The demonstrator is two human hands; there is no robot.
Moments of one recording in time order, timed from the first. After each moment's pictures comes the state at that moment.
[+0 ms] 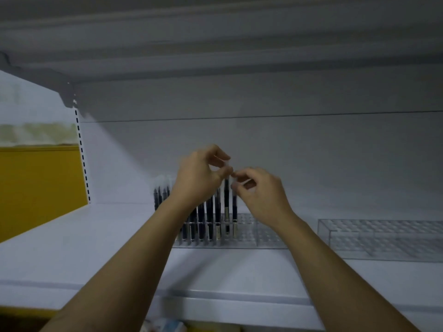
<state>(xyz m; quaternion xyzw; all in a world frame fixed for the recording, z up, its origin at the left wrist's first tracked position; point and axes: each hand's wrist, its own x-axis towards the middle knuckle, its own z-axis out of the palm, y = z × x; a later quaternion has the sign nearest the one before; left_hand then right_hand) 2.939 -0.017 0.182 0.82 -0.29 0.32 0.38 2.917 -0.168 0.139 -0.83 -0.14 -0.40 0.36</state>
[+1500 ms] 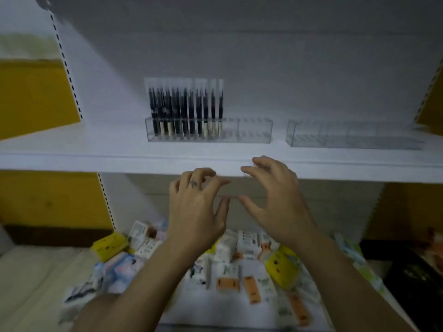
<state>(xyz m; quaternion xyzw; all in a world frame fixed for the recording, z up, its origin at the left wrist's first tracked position) 2.770 0.009 -0.031 0.84 -0.27 0.42 0.21 2.724 -0.161 -0.009 -0.91 -0.10 -0.38 0.17</state>
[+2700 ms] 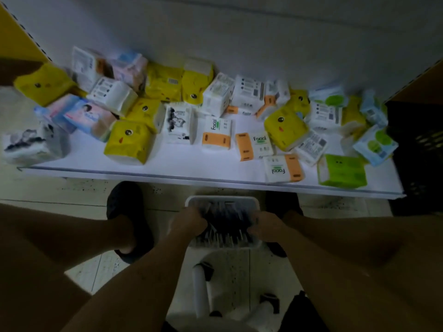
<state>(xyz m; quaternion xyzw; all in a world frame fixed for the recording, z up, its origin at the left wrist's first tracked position) 2.732 0.002 -0.446 0.90 -0.04 -0.40 0.18 2.671 -0.207 -0.420 -0.87 0.15 0.41 0.24</state>
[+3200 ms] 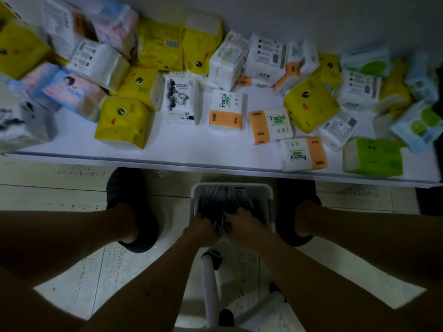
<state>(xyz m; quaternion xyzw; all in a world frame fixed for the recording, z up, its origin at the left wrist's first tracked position) 2.705 0.009 -0.554 0.85 -0.09 -0.52 0.09 2.678 -0.133 -0.487 -0.88 0.03 0.43 0.18</state>
